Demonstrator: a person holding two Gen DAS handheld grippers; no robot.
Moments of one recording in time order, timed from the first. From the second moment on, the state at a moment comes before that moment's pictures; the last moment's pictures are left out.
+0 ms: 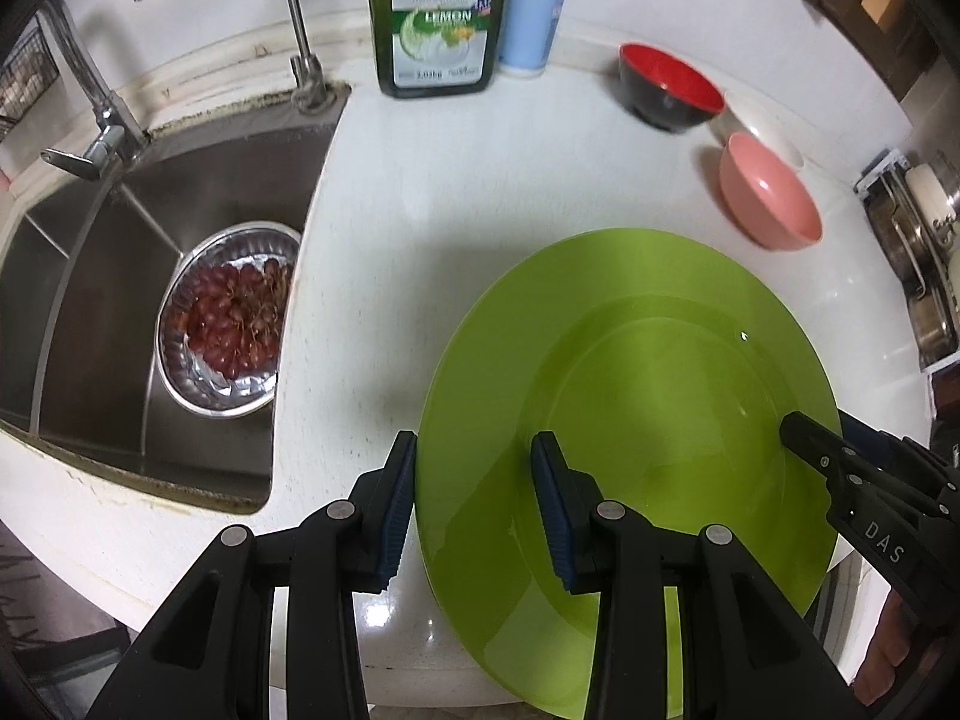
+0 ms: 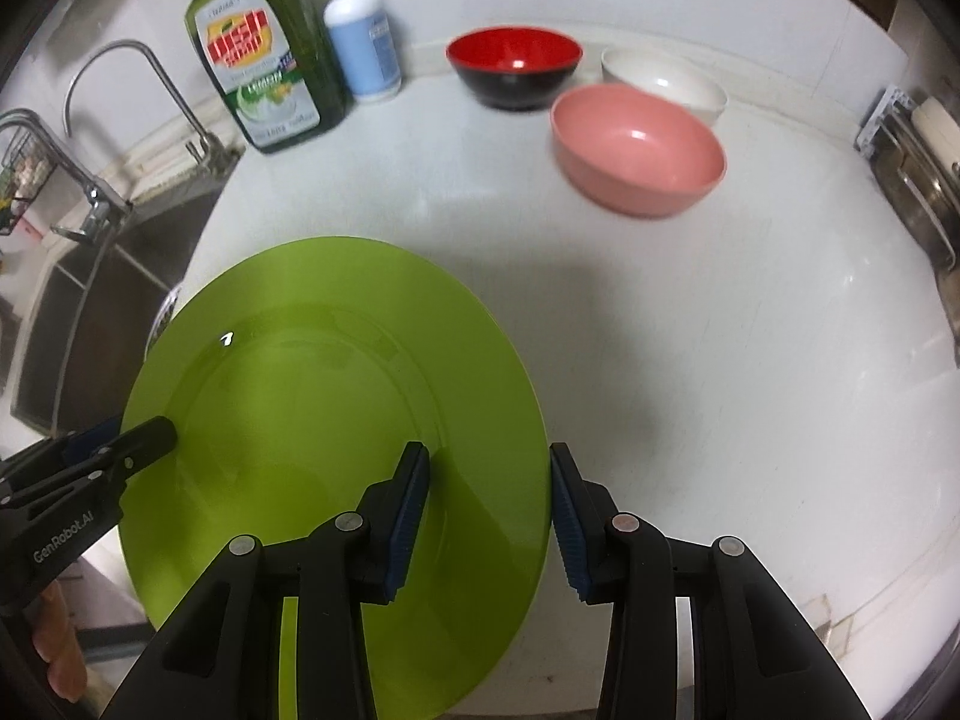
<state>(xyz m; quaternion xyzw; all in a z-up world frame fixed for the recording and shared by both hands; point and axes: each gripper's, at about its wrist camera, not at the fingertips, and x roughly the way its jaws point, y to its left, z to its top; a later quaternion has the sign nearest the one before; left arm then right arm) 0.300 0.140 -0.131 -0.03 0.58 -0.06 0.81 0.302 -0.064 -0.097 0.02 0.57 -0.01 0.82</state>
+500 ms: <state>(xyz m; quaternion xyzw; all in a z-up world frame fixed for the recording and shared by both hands) 0.293 0.140 -0.165 -0.04 0.62 -0.05 0.78 0.299 -0.061 -0.131 0.02 0.60 0.00 0.80</state>
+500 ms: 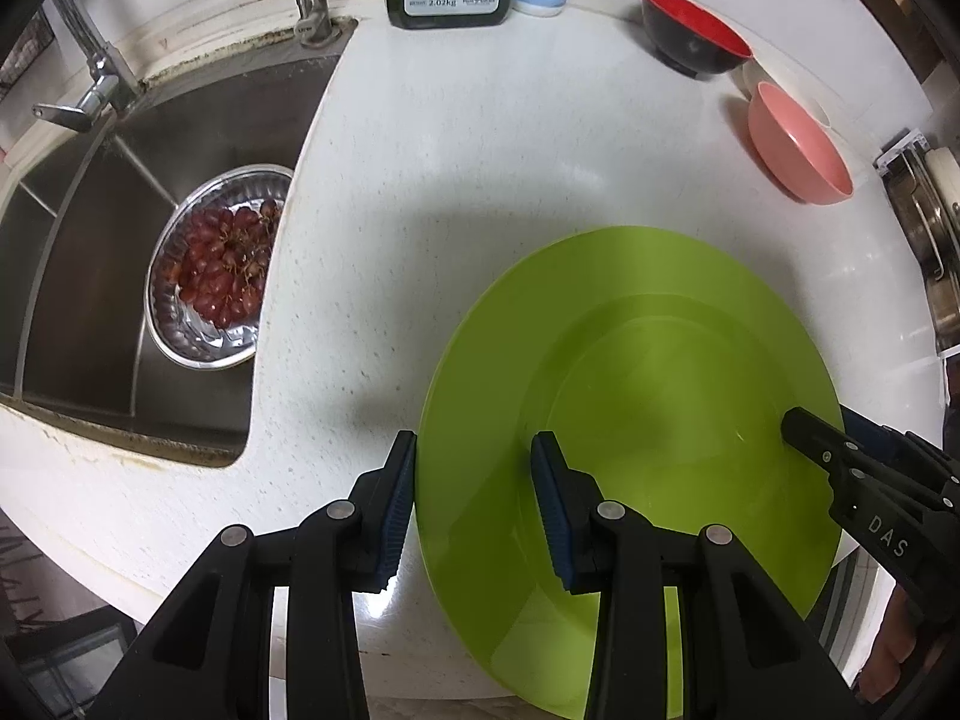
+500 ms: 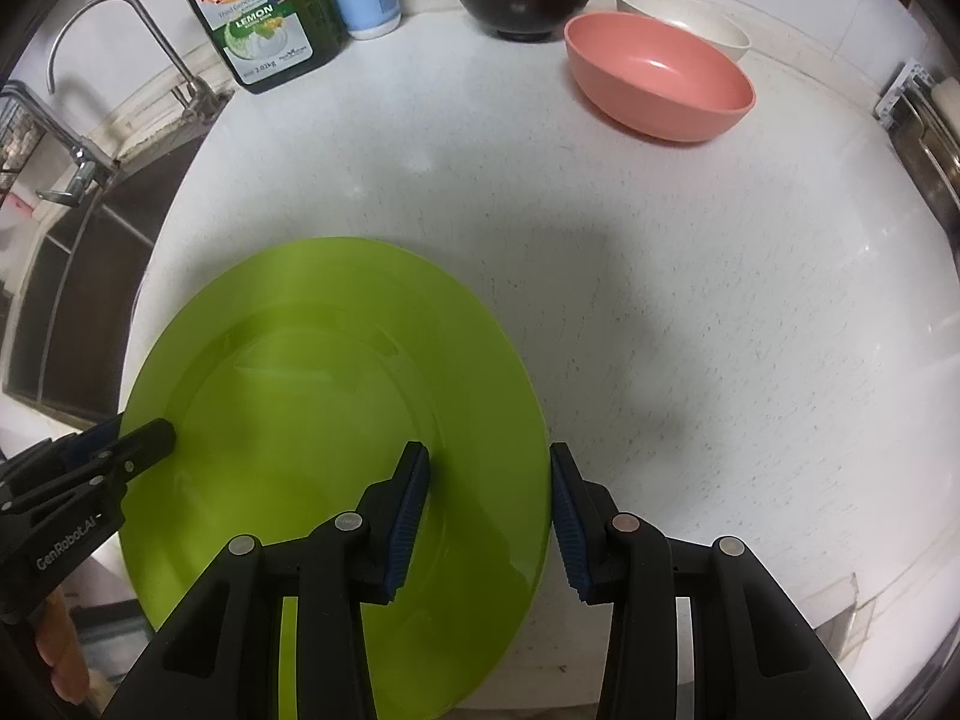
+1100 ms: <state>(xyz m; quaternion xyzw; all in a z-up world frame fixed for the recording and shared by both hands) 0.293 0.144 -0.182 -0.06 0.64 -0.05 0.77 0.305 -0.050 -0.141 -0.01 0.61 0.00 0.79</state>
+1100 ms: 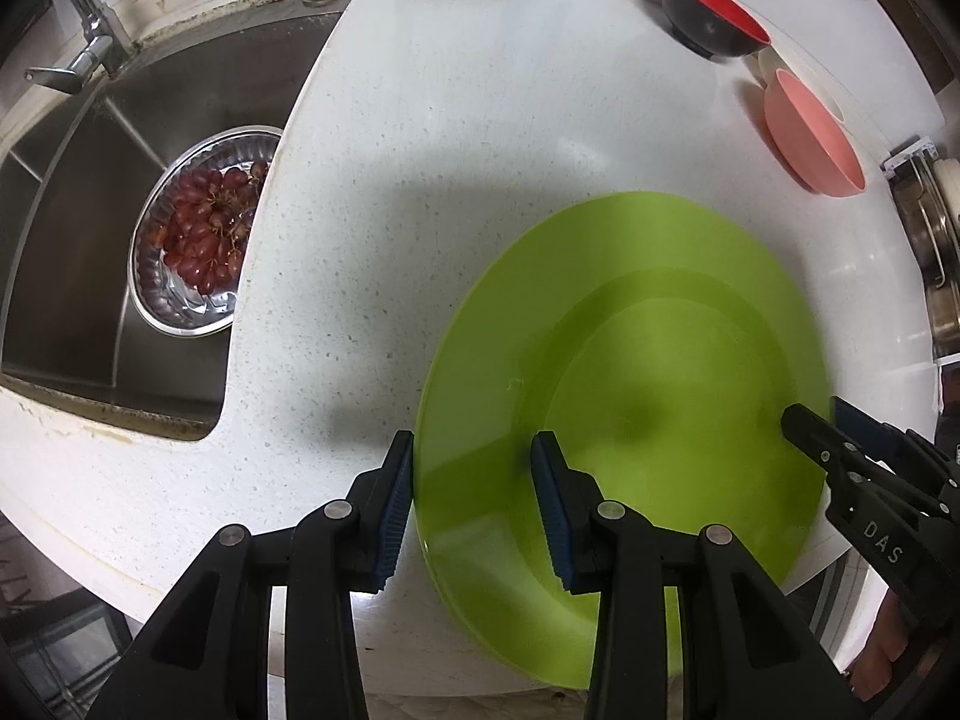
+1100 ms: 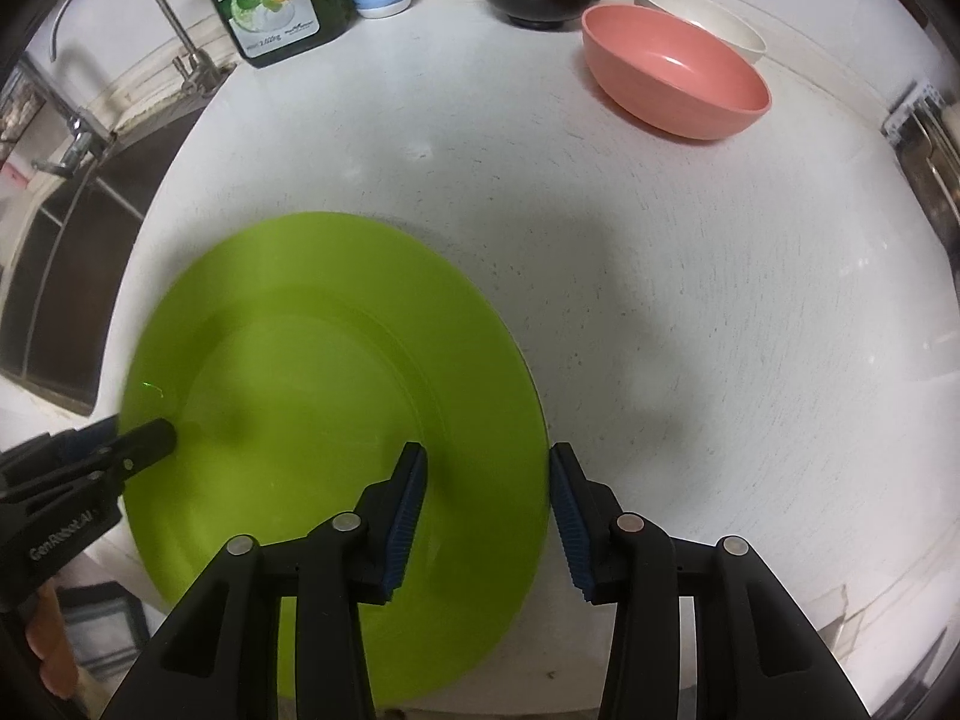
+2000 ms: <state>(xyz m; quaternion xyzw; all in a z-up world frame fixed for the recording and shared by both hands) 0.326 0.061 -0.086 0.01 0.51 -0.09 0.86 0.325 -0.138 -0.057 0.04 0.50 -0.01 0.86</state>
